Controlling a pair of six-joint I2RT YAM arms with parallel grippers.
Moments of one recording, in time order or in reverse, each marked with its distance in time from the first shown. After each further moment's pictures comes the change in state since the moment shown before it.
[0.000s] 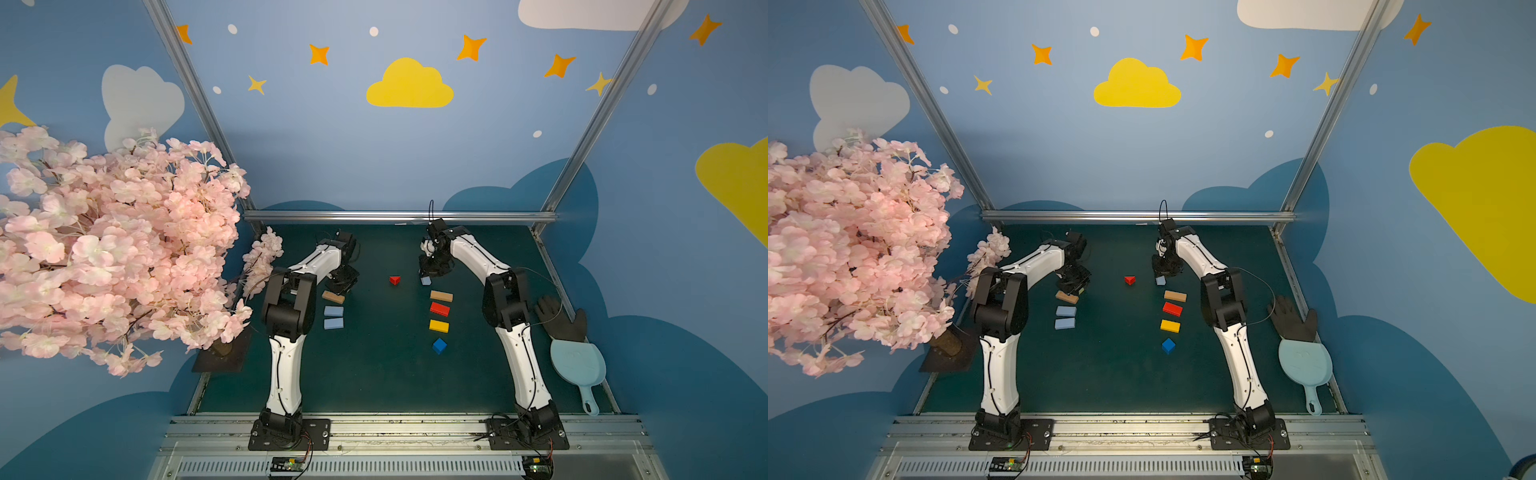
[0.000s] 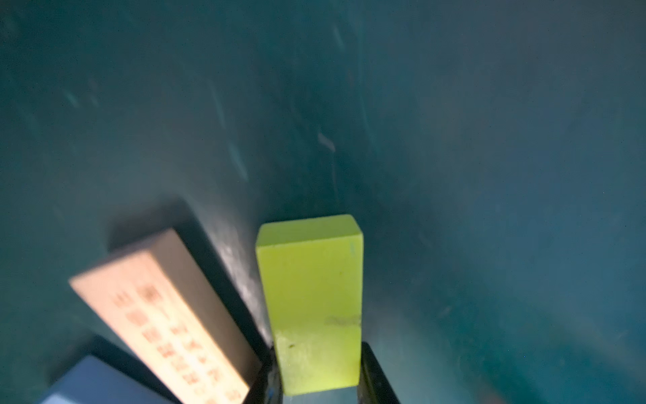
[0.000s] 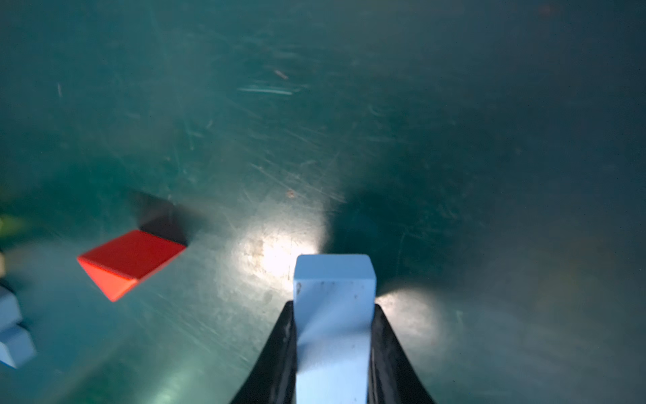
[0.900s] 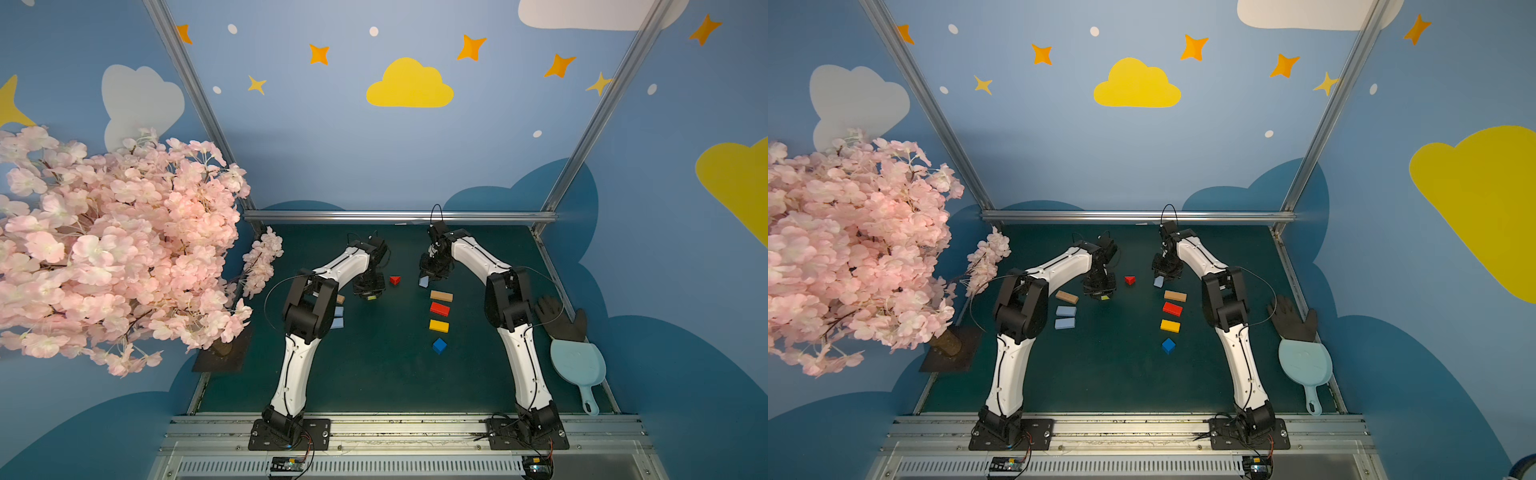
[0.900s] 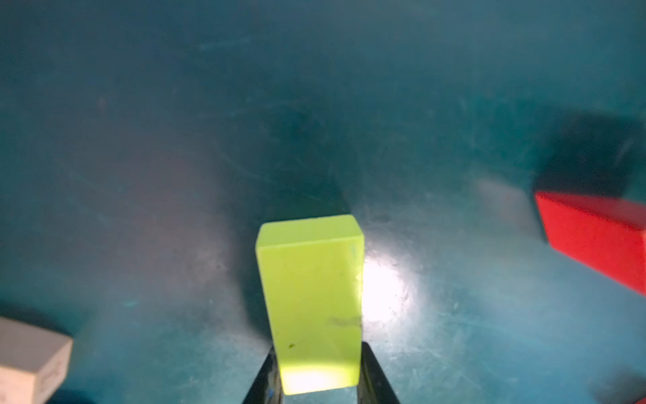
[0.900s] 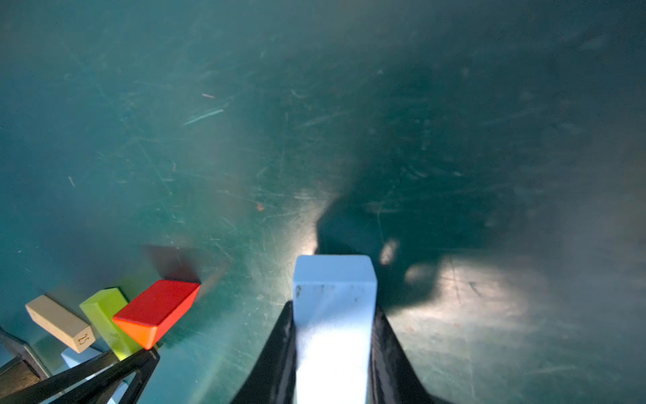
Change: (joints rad) left arm -0.169 0.073 0.124 -0.093 0.042 0.565; right arm 0.000 -0.031 -0.086 0.068 -0.020 0.268
